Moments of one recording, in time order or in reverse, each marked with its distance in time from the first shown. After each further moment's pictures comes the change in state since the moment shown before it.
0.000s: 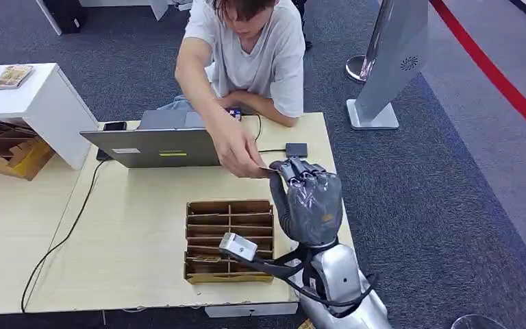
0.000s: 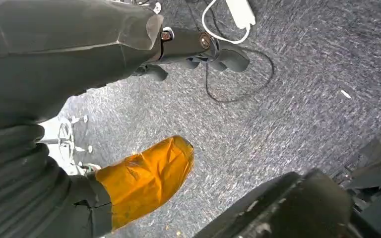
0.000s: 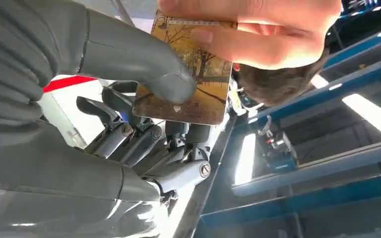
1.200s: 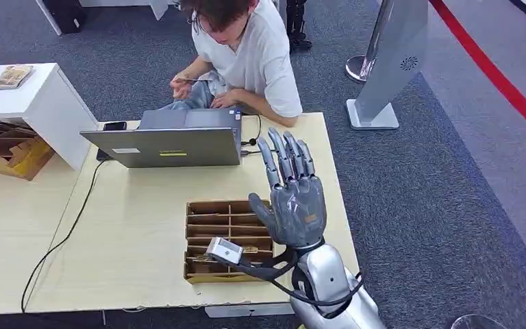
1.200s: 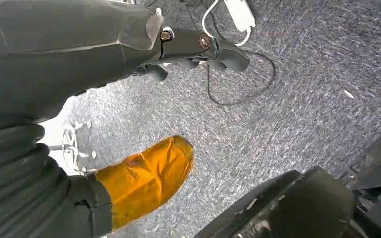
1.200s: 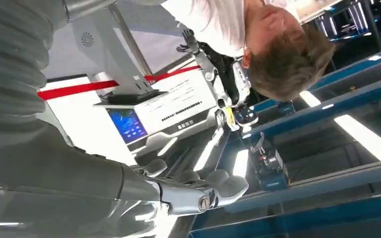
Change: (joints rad) left arm -0.002 0.001 -0.024 0.000 -0.005 -0.005 0.016; right arm -0.026 0.000 0.063 0.047 -0.005 0.027 0.040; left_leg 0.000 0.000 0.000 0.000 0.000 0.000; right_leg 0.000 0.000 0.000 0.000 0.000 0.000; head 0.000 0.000
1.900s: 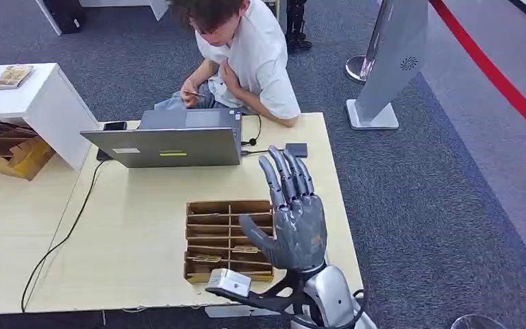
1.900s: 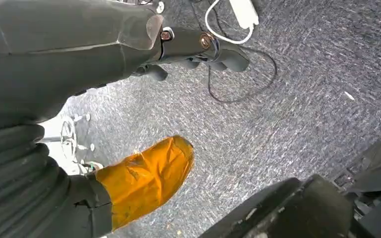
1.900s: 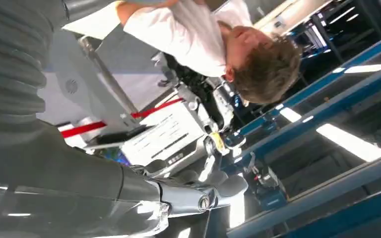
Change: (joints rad) left arm 0.002 0.000 -0.001 0.000 0.039 0.013 0.003; right arm 0.114 -0.019 0.048 -0.125 -0.189 -0.015 -0.100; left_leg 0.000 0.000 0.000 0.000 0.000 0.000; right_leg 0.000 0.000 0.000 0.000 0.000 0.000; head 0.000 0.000
